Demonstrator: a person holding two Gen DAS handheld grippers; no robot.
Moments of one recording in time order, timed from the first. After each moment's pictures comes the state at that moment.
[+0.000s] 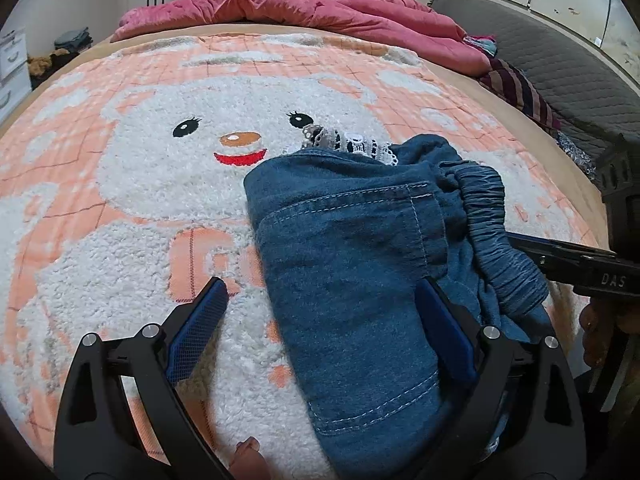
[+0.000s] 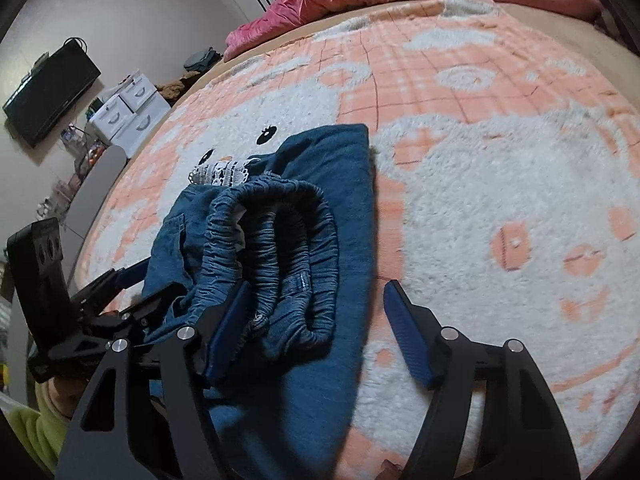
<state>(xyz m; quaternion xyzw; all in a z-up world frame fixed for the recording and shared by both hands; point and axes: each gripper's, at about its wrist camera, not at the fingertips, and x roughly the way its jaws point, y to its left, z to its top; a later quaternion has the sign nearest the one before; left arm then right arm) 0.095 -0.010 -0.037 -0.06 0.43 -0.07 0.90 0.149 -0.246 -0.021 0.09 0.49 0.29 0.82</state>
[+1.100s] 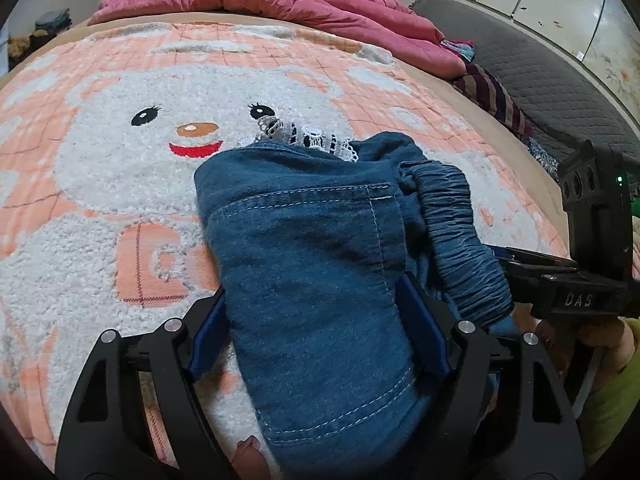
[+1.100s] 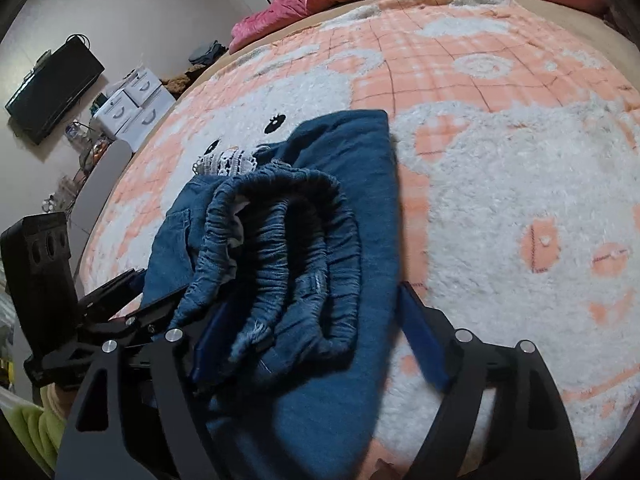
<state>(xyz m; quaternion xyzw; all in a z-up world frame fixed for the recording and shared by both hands) 0.103 -0.020 -0.042 -0.11 0.43 -0.13 0.89 0.151 -0.233 -0.026 0.09 0.50 0.30 0.81</state>
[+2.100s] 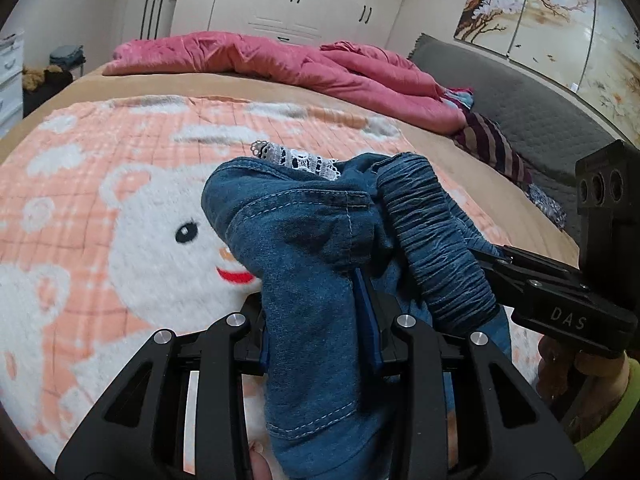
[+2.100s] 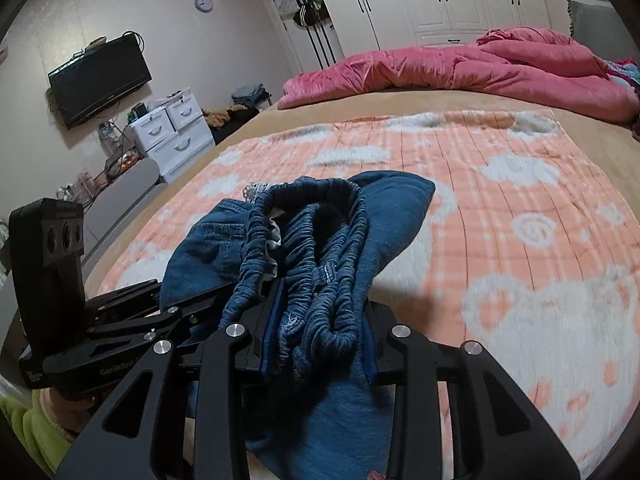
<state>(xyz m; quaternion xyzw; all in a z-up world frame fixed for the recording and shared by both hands) 0.123 0.015 0.039 -0.10 0.35 -0.11 0.92 0.165 -0.175 0.070 0.04 0.37 0.34 0.87</state>
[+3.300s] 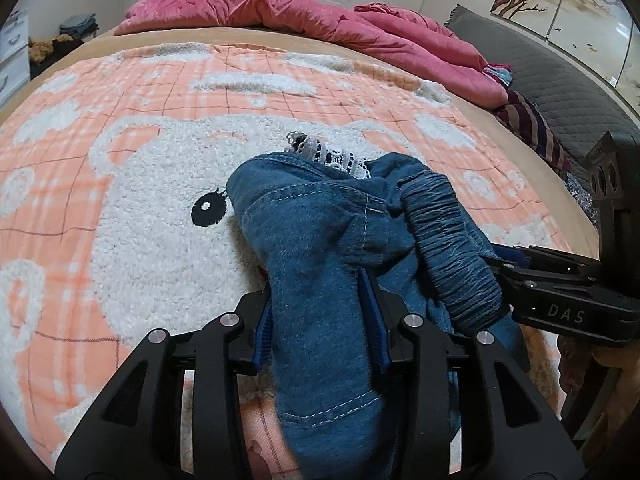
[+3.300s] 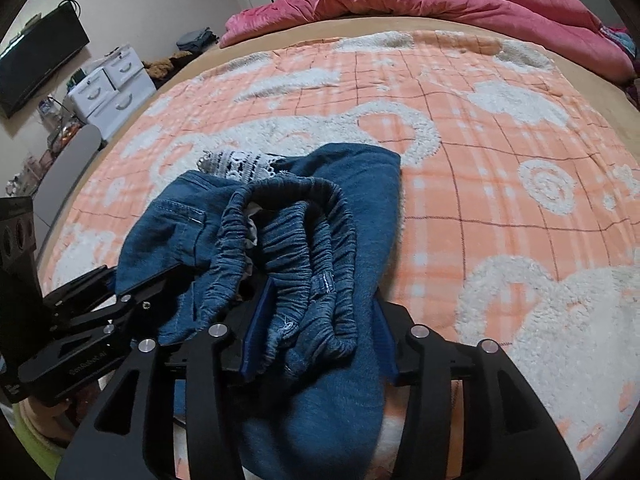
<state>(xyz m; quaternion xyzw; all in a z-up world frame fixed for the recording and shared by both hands) 0.185 0.041 -0.025 -0.10 0.42 -0.07 0.90 0.239 -0.145 -0.004 0.00 0.48 0.26 0.84</state>
